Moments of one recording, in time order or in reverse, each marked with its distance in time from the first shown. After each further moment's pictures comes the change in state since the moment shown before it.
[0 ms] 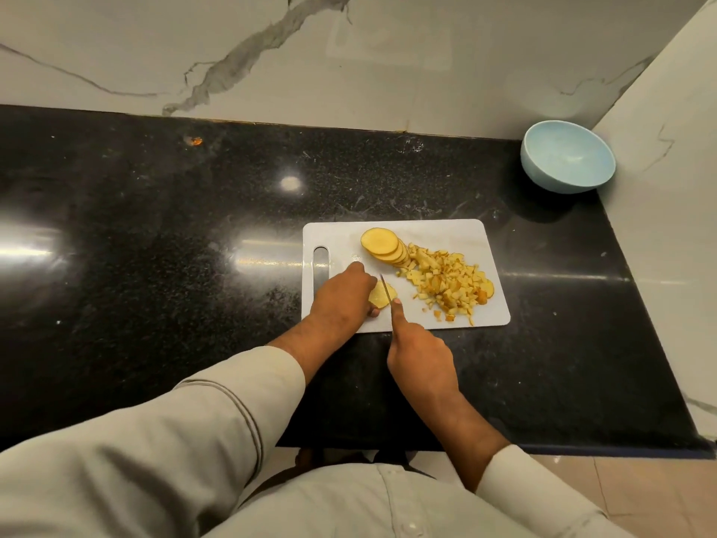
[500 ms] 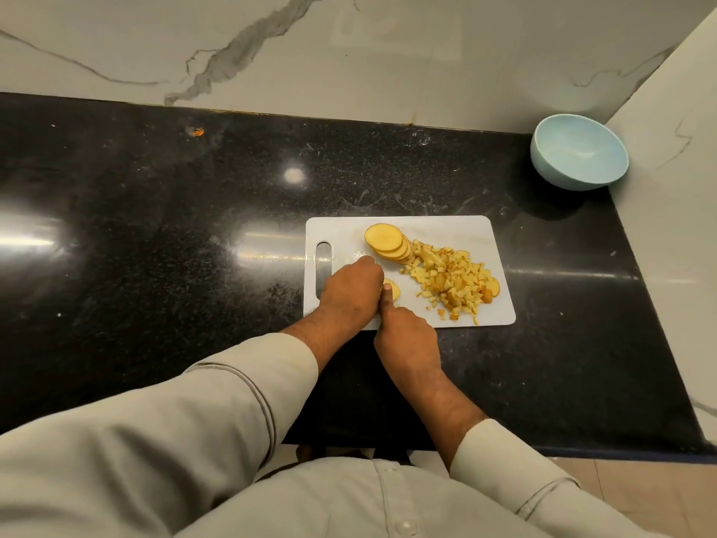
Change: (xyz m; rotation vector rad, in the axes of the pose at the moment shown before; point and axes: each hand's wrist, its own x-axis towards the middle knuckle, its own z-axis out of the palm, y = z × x) left_hand 0.002 0.016 -0.009 -0.008 0.089 -0.075; right_hand 0.030 -0.017 0.010 -0.034 -0.070 -0.026
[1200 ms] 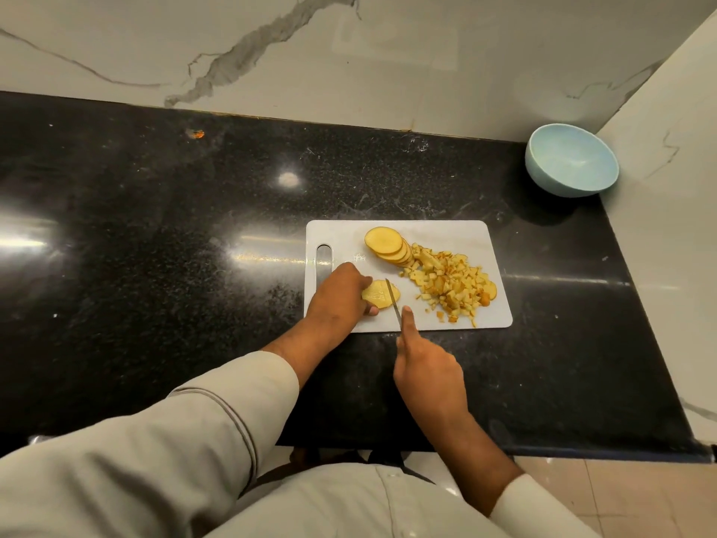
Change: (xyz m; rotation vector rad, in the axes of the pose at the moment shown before) left_hand 0.003 -0.033 0.024 -0.381 -0.067 -0.113; right_hand -0.055 0.014 -0.010 0.045 0.110 0.053
